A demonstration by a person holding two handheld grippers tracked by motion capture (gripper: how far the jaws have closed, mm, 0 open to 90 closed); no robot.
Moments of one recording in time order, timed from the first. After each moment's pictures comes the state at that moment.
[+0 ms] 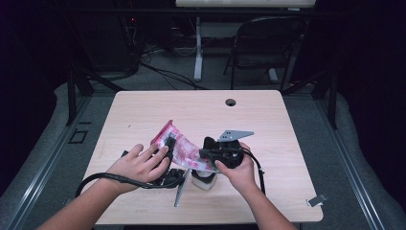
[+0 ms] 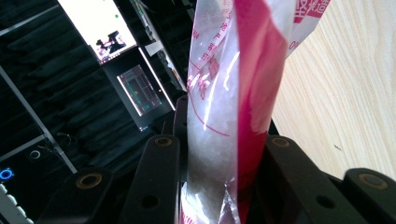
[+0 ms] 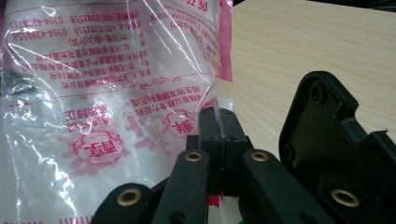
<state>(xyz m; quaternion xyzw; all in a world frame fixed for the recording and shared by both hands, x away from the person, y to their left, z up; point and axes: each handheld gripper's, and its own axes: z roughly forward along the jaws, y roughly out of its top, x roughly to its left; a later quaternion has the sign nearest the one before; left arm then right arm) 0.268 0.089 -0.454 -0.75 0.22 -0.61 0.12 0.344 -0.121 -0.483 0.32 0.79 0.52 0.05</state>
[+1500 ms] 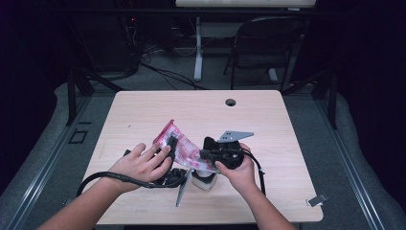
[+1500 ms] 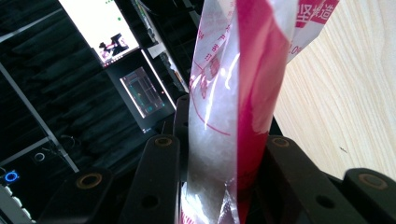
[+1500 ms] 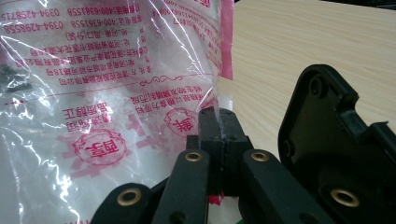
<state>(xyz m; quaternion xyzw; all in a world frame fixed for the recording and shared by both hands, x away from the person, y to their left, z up) 0.268 0.084 -0.453 -0.75 0.23 -0.61 0.13 0.343 -0.121 -0.485 0.33 0.79 0.52 0.05</state>
